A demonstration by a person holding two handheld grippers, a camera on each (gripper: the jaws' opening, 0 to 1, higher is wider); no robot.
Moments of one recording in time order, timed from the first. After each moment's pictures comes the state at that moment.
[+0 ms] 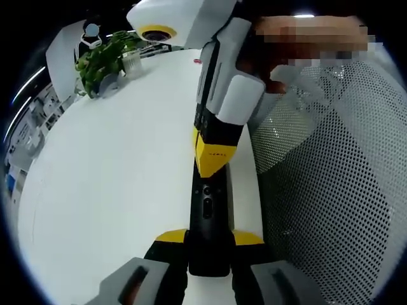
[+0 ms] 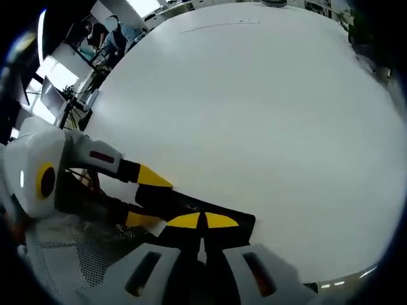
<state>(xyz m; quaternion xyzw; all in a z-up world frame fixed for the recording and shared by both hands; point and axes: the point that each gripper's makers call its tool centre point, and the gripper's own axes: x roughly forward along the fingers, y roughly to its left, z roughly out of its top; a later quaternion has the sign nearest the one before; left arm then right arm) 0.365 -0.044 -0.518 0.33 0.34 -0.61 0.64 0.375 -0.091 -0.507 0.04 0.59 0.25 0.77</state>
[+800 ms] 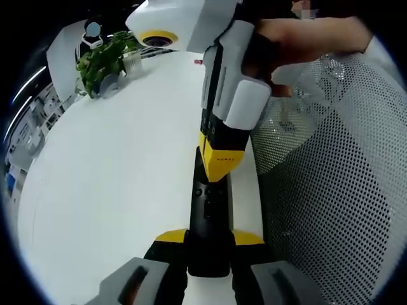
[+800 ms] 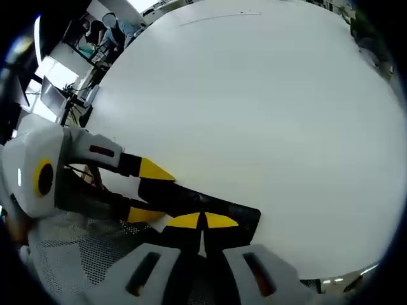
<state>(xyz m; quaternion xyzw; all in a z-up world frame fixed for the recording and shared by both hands) 0.366 -0.045 -0.518 0.32 0.34 -0.61 0.64 0.371 -0.090 -0.514 0.04 0.61 0.25 0.75</state>
